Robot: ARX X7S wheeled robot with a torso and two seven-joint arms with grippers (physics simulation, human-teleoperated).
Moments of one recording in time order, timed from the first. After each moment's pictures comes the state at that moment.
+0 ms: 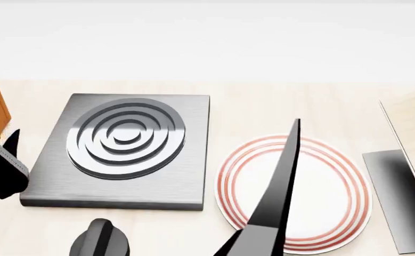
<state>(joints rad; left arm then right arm) -0.85 -0.82 0.82 -0.15 -0.06 -0.28 -0.09 0.06 0.00 -0.05 -1.05 -0.34 0.21 -0.01</state>
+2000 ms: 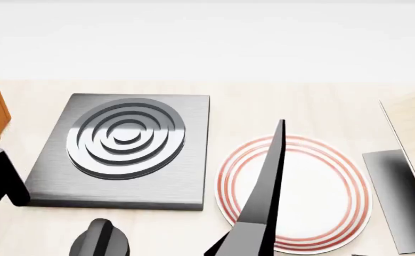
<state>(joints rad) -1.06 -0.57 1.05 -1.00 0.23 0.02 -0.10 0.07 0.00 -0.07 -1.05 -0.34 0.25 -0.04</state>
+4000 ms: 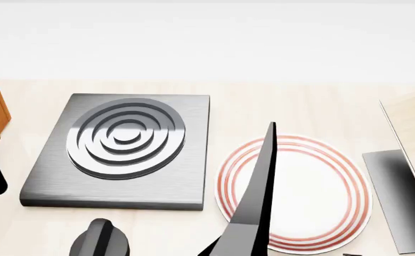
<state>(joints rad) -1.19 -0.49 1.38 -1.31 0.02 -0.01 -0.18 0.07 0.00 -0.09 -1.05 -0.35 0.26 -0.05</state>
